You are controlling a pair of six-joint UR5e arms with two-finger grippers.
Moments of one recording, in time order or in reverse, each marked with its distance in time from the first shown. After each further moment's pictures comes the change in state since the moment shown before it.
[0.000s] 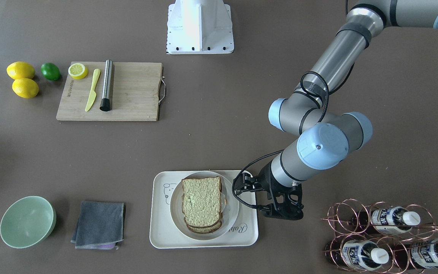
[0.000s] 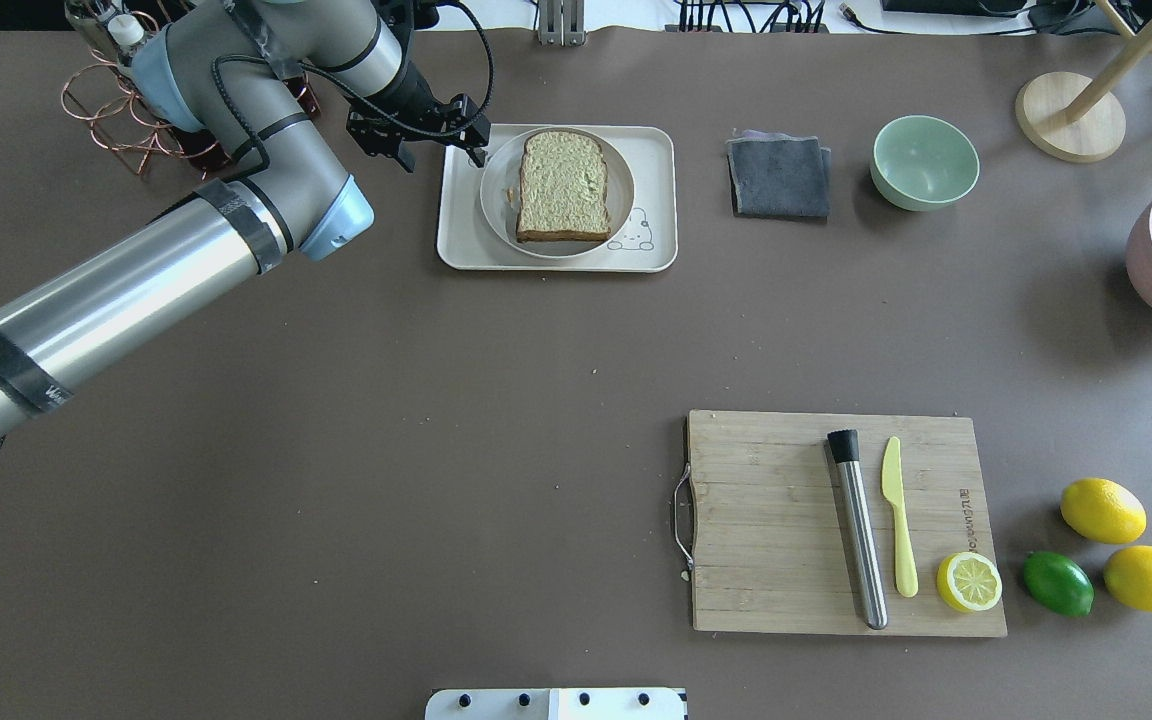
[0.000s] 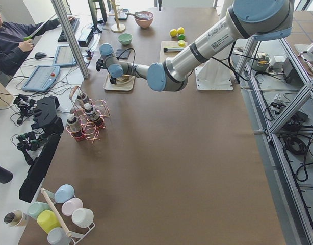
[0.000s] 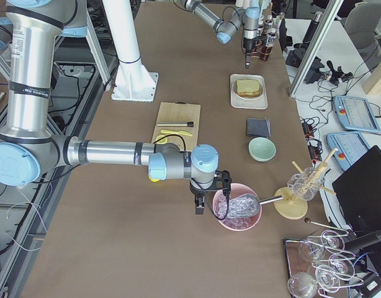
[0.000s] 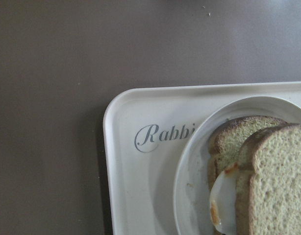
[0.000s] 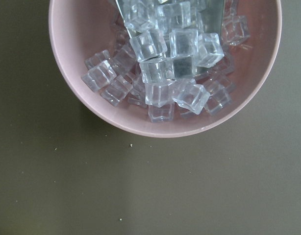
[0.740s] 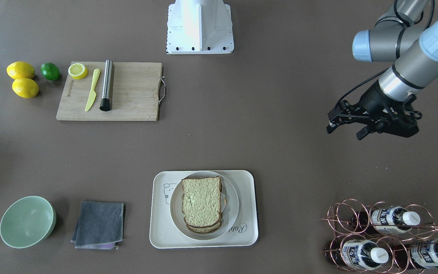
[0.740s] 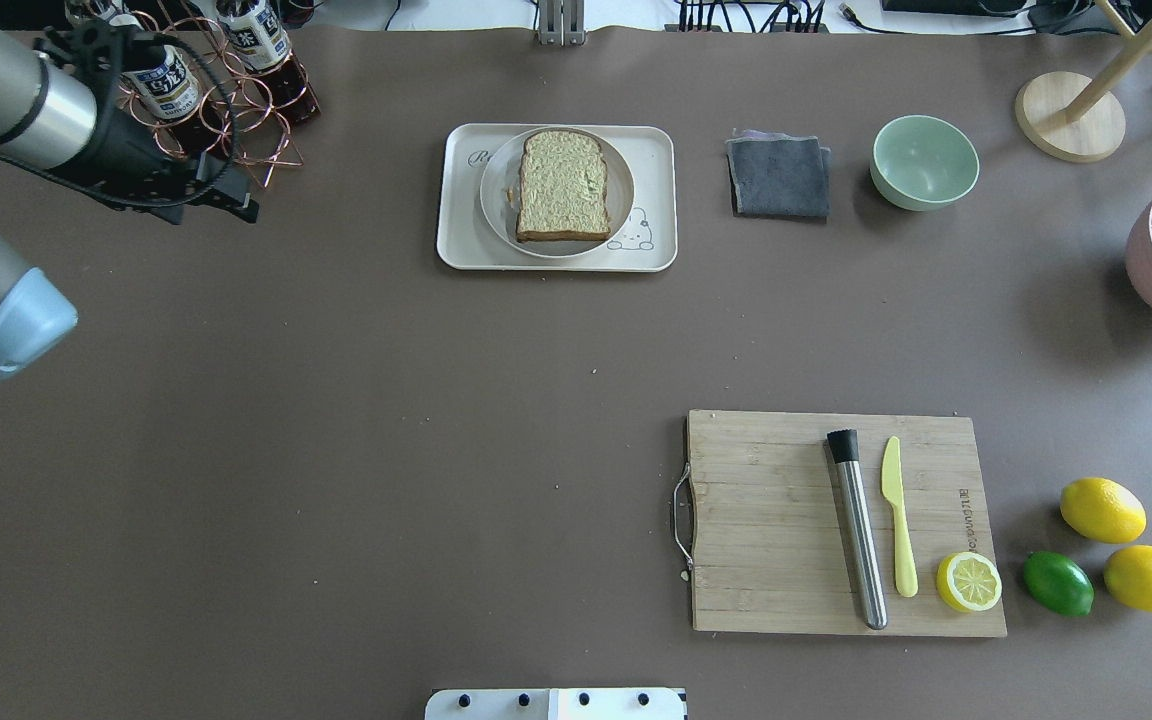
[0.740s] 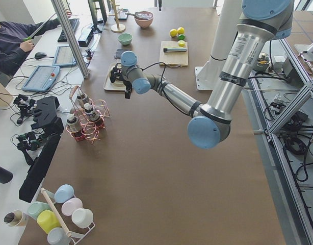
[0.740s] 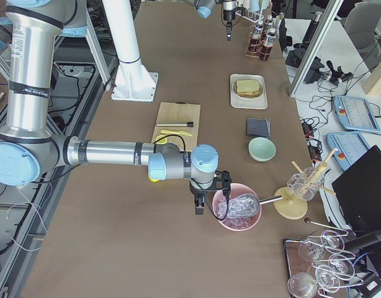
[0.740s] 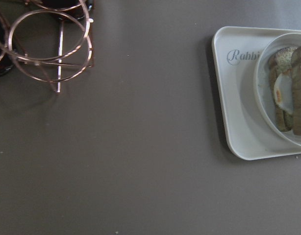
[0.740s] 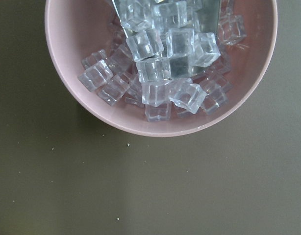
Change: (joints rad) left arm -0.200 0.676 -0.705 0.150 -0.008 0.264; right arm 0.000 -0.001 -0.005 0.001 -0.005 0.002
